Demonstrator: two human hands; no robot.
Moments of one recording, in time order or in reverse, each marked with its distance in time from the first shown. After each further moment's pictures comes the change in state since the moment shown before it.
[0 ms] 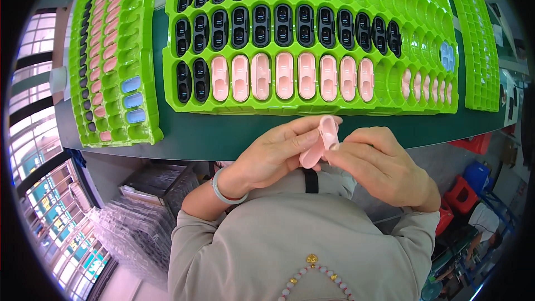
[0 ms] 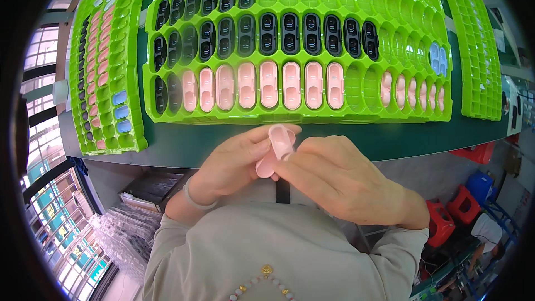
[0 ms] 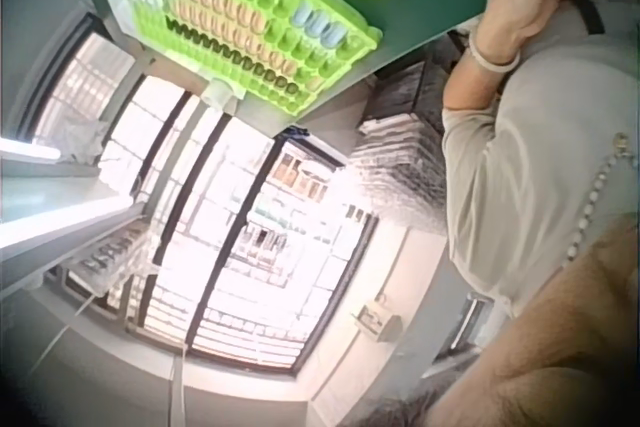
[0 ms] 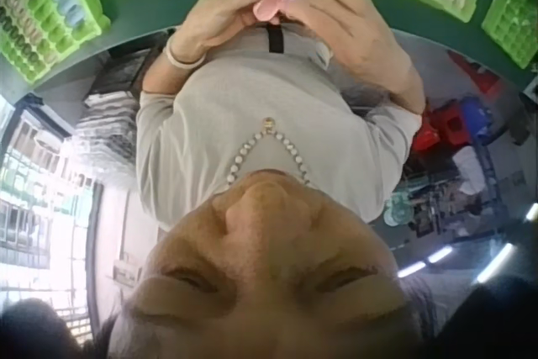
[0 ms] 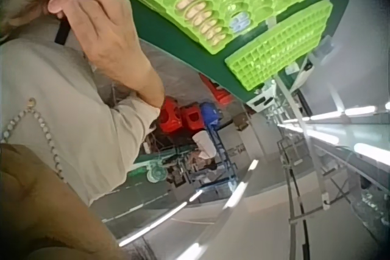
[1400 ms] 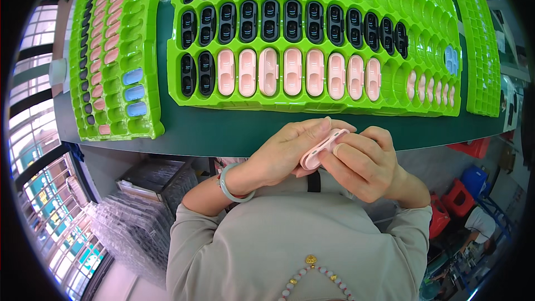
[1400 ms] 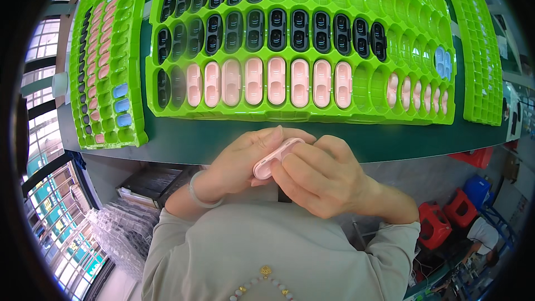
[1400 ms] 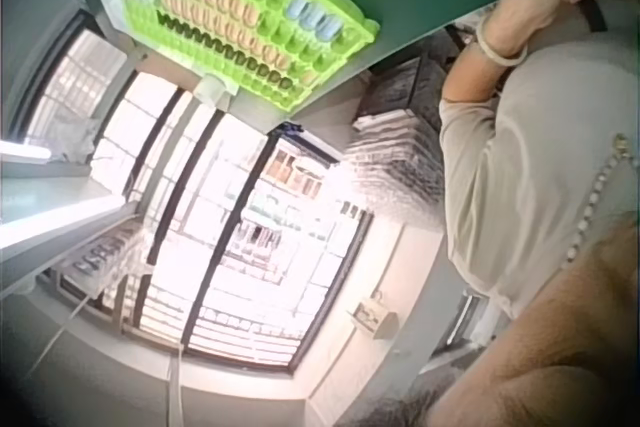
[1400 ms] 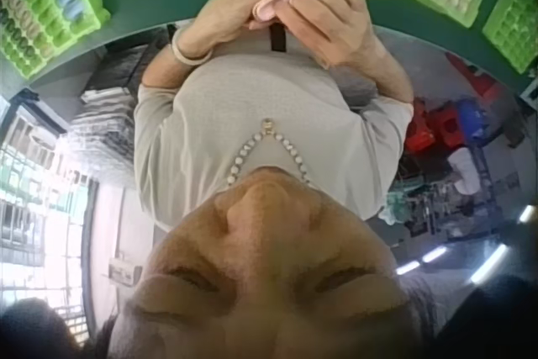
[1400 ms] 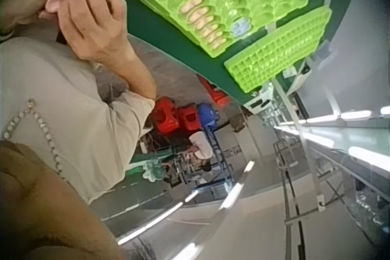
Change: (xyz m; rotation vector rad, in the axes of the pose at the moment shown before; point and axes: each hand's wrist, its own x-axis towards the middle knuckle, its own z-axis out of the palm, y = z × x) left_hand 0.004 -0.003 0.006 0.138 0.037 -0.013; right_hand 0.000 0.004 0.040 -0.261 0.262 -0.174
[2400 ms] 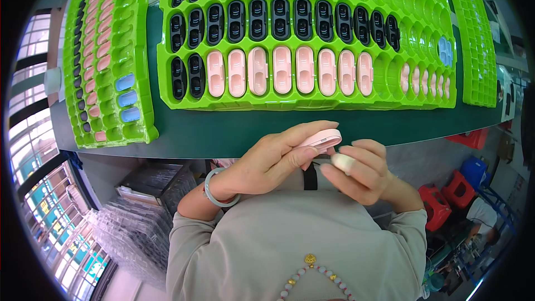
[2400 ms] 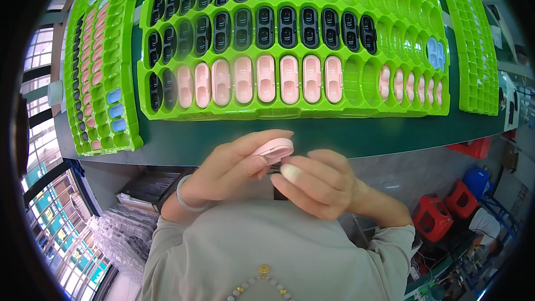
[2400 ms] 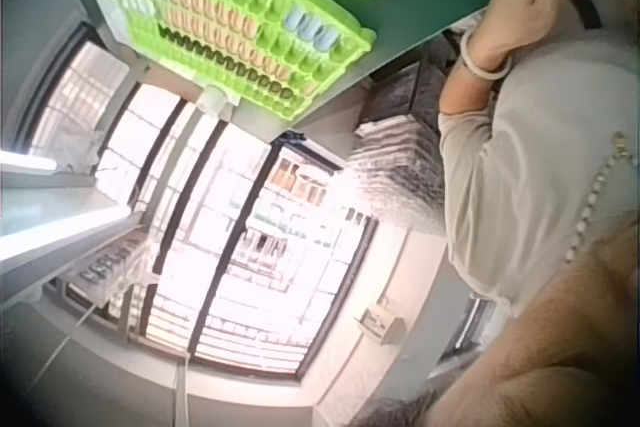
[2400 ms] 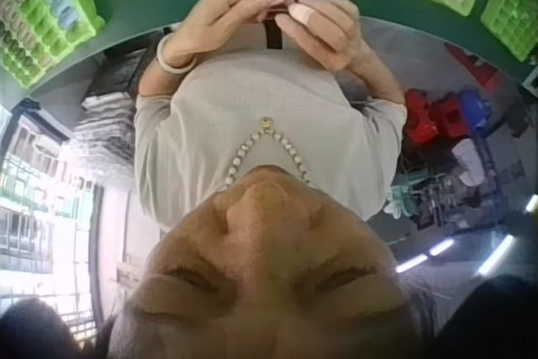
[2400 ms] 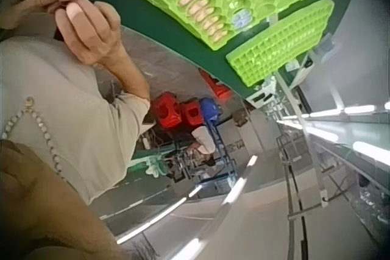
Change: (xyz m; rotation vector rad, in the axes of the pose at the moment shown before) left_hand -0.021 0.007 -0.002 0.589 0.012 0.268; right_hand -0.035 -0.013 0.004 -0.027 0.084 0.013
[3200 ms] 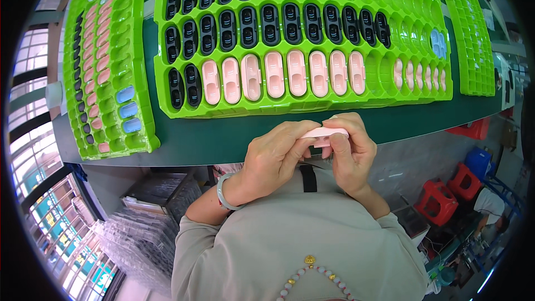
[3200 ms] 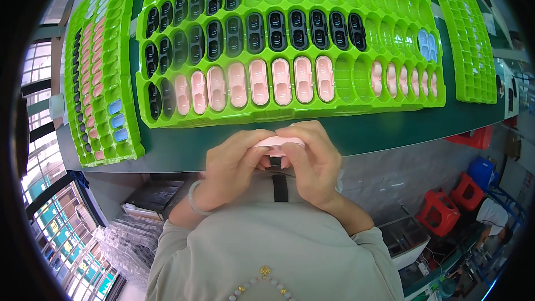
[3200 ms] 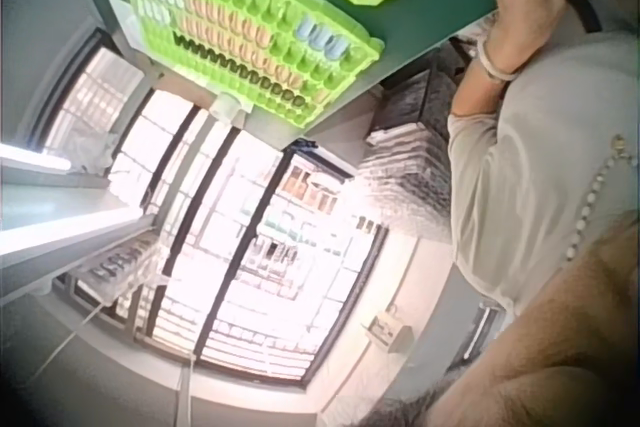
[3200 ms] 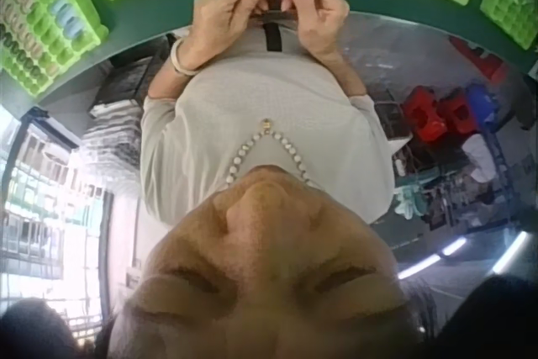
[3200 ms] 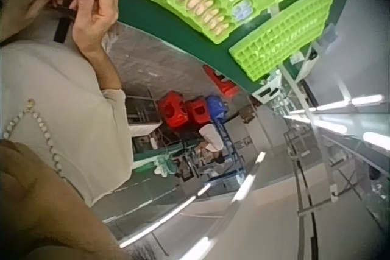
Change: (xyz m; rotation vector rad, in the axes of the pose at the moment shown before) left_hand 0.008 -0.020 0.014 0.465 0.377 0.327; right_hand 0.012 -0.027 0.033 0.879 0.453 1.105
